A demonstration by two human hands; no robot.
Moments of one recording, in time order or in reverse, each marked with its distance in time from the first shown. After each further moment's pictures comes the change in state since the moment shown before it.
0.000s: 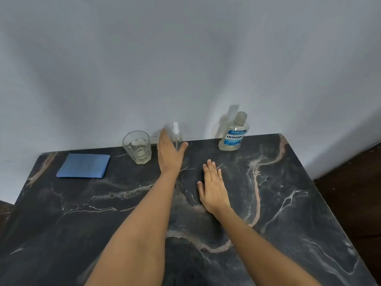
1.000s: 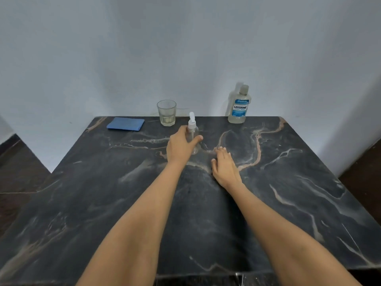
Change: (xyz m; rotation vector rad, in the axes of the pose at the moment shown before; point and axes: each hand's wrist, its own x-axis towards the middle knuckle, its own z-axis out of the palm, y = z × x) left_hand -0.206 -0.037 -0.083 -0.028 0.085 0.231; right_hand -0.140 -0.020 0.002 0.067 0.120 -0.086
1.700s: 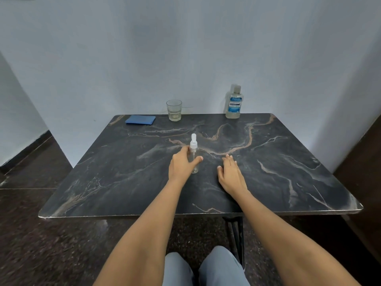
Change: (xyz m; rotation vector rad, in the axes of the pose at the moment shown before) left_hand -0.152 -0.004 -0.040 0.045 -0.086 -0.034; right_hand -0.139 -0.012 -0.021 0.035 0.047 0.029
